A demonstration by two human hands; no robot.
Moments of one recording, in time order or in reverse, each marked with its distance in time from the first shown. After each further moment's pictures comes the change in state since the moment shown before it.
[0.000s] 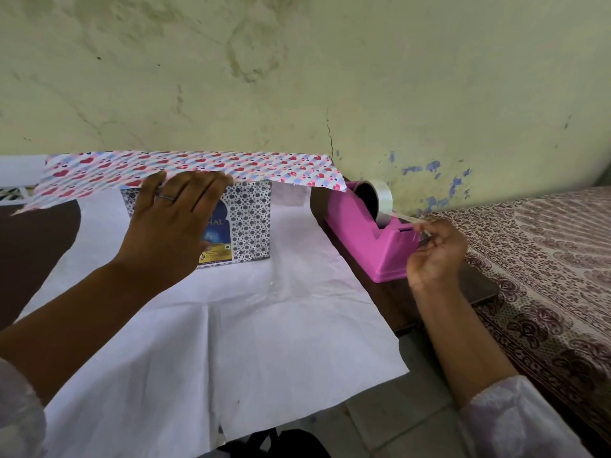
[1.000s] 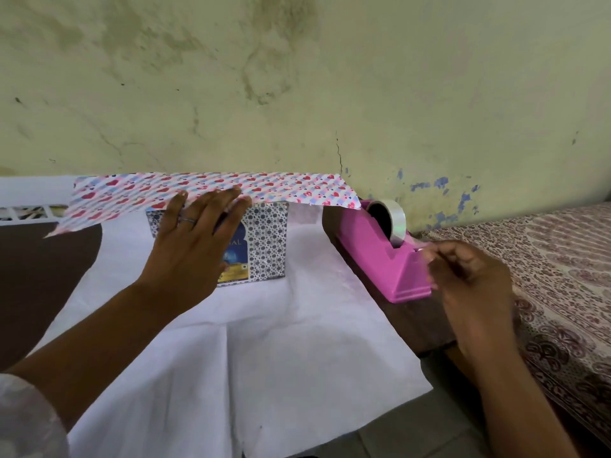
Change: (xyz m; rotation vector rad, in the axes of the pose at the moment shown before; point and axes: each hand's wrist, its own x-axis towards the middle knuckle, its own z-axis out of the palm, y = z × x) left_hand -0.001 0.001 -0.002 0.042 -0.071 0.012; right_hand -0.063 -0.034 -0.004 -1.031 -0.190 -0.424
